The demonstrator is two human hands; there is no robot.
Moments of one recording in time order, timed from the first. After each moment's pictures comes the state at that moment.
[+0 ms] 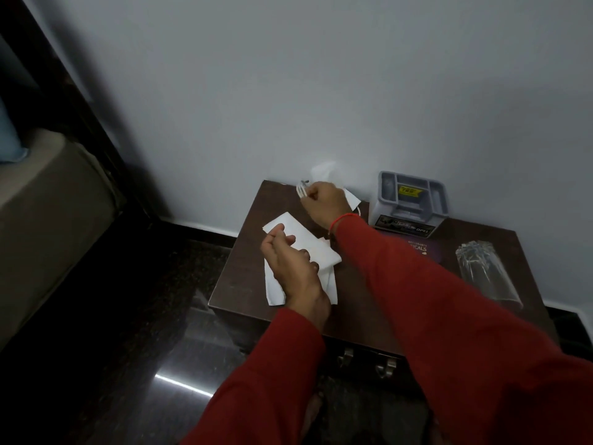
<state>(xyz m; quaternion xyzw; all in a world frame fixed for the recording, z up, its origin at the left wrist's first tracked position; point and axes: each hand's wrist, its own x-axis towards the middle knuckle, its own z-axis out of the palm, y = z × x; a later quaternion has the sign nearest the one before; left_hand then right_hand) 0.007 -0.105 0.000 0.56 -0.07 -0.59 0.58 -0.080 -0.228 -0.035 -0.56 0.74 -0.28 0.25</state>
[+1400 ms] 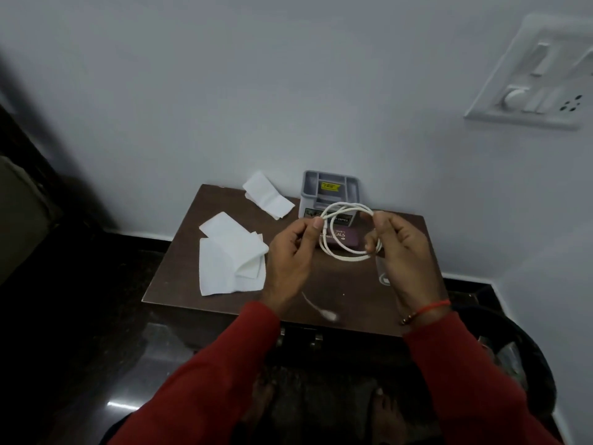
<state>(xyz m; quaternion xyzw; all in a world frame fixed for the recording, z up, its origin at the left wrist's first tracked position) -0.059 -0.048 0.006 0.38 -0.60 -0.52 0.48 -0.198 0.019 0.062 -0.41 0.65 -0.59 0.25</state>
